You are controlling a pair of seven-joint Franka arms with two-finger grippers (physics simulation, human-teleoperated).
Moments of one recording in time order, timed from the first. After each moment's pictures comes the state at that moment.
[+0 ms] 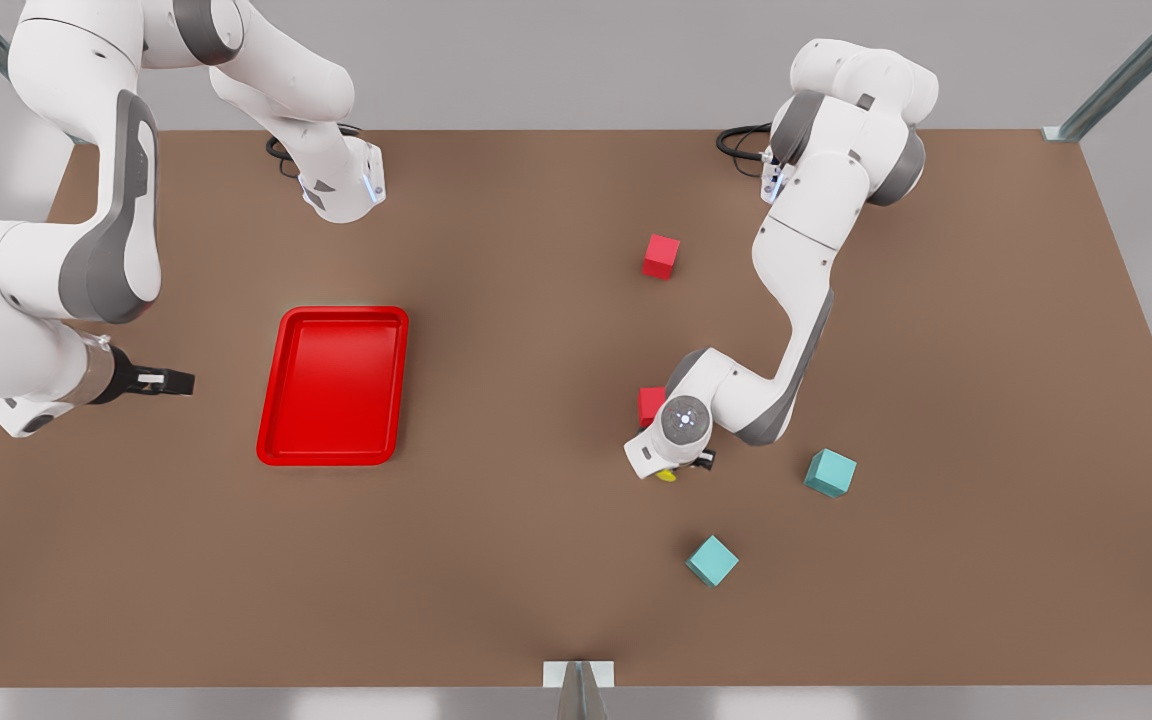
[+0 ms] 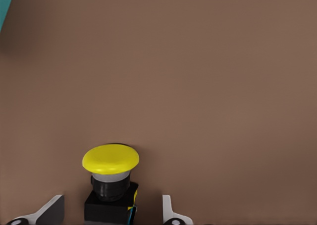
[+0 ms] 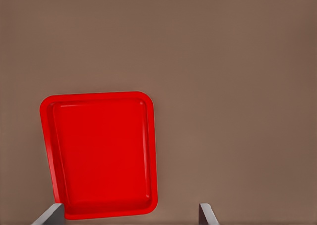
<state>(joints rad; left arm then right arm) -0.41 0.88 -0.13 -1.42 0.17 2.16 -0.27 -0.22 0.32 0.19 -1.38 -0.12 1.48 0.02</state>
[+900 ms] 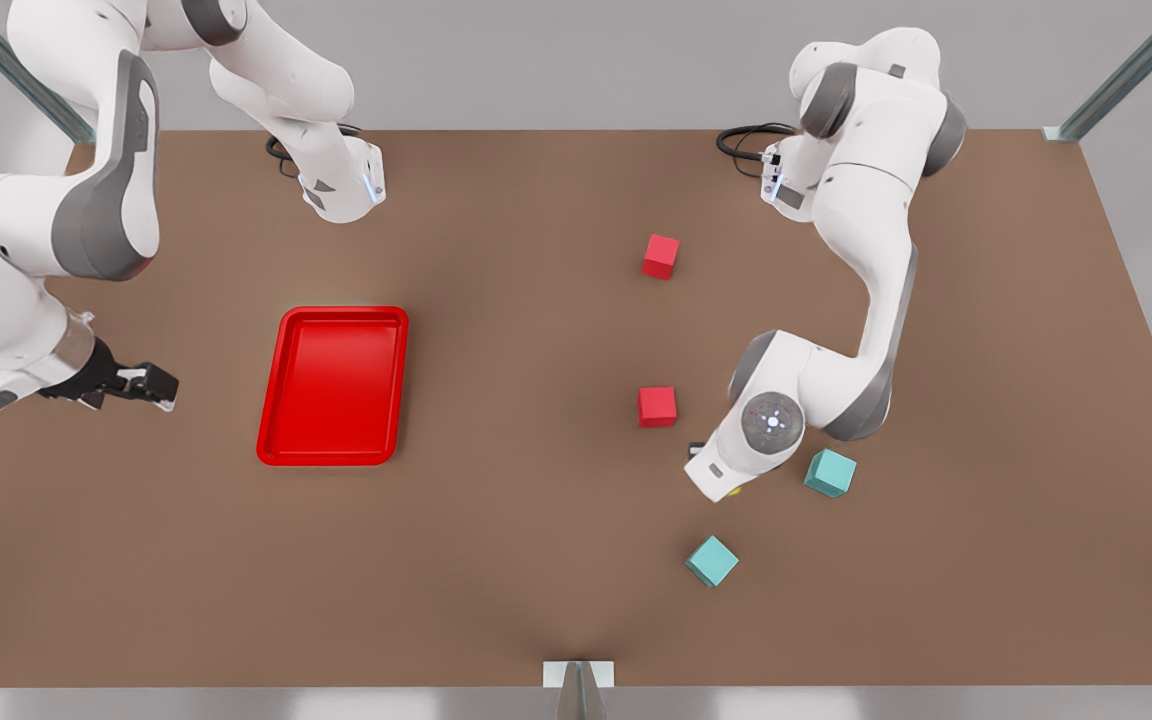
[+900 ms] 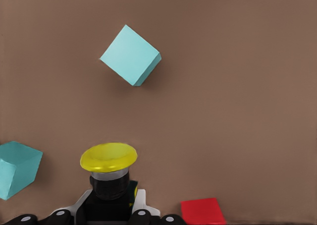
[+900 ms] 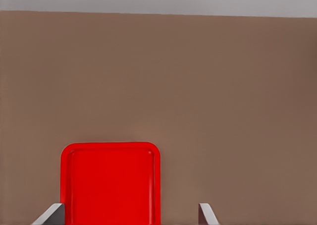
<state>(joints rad) -0.31 0.70 -0.13 -1.23 0.11 1.80 -0.37 -0.23 0.25 0.24 -1.36 -0.11 1.65 0.01</state>
